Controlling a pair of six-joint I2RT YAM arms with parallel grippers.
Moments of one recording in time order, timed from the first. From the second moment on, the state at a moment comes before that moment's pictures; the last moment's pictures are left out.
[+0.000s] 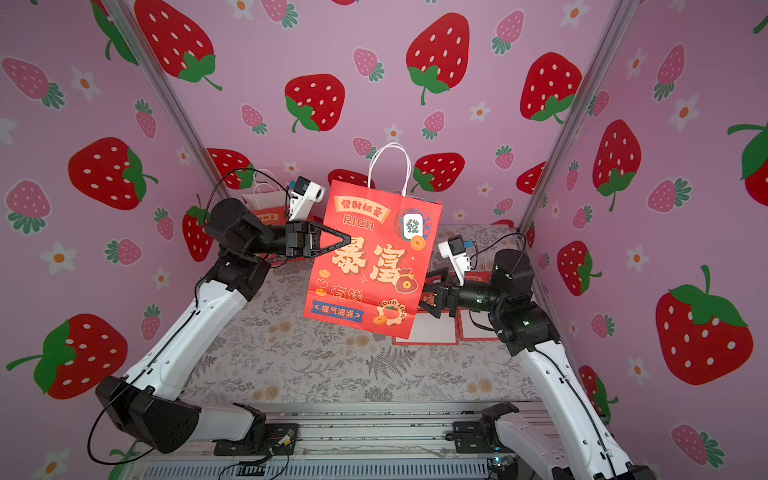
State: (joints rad) left arm -0.35 1.38 1.47 0.25 1.30 -1.07; right arm 0.32 0.95 1.07 -0.30 -1.02 0.42
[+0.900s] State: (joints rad) left arm -0.35 1.29 1.38 -0.08 1.20 -0.74; right arm 0.43 1.00 1.07 -0.18 -0.91 0.52
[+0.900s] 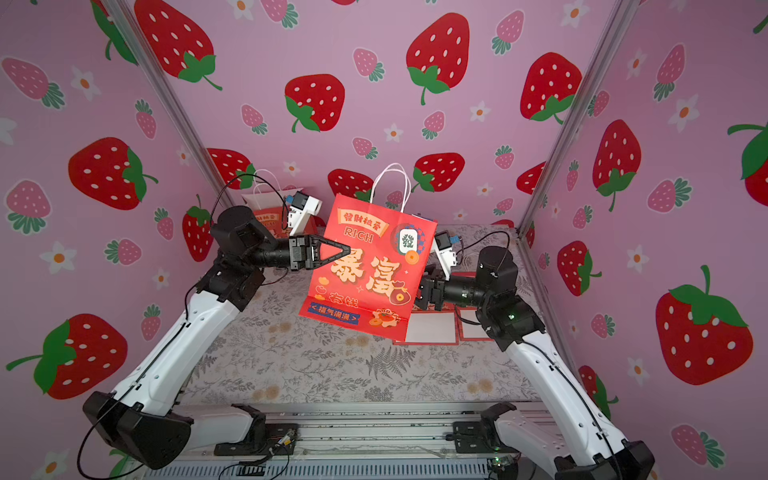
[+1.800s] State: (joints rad) left arm -0.31 1.23 1.31 -0.06 1.28 -0.72; right arm 0.42 0.91 1.09 0.12 -1.05 0.82
